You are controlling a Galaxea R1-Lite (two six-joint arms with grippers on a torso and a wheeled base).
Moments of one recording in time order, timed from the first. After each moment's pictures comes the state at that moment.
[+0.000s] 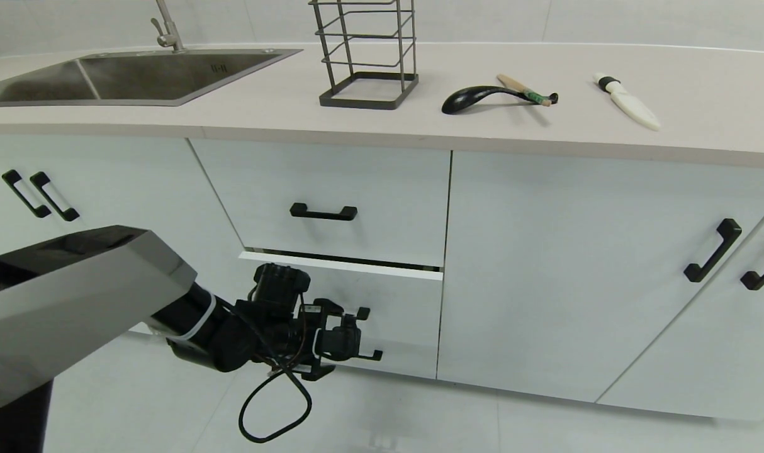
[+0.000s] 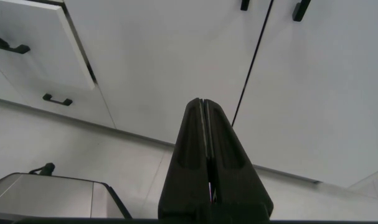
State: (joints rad) left arm -0.30 2.21 -0.92 -0.46 -0.16 1.42; right arm 0.00 0.00 0.00 -0.01 0.09 -0.07
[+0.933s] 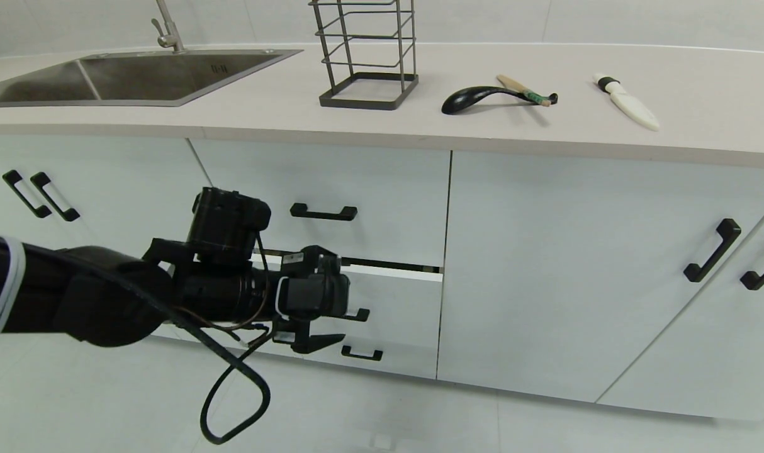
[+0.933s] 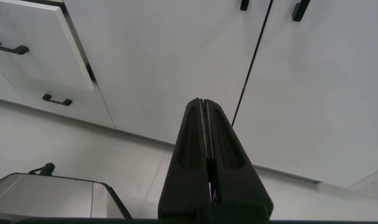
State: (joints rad) left arm -0.38 1.79 -1.01 -0.11 -0.32 1.31; right arm 0.00 0.00 0.00 -0.01 0.09 -0.07
